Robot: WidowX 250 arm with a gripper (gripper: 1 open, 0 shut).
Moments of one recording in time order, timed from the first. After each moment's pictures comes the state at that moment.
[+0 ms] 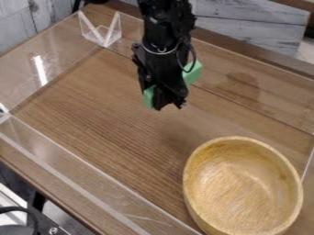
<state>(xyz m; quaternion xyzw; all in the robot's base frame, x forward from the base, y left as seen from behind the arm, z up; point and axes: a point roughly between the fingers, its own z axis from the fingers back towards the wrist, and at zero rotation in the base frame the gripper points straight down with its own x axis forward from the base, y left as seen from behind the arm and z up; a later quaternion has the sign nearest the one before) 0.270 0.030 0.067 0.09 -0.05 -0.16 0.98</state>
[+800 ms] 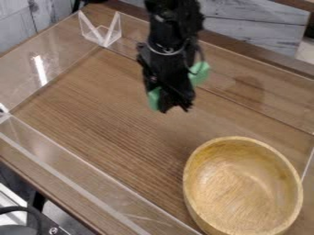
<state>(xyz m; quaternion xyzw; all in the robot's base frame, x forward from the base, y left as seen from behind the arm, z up) 0.261 0.003 0.080 0.09 -0.06 -0.18 0.98</state>
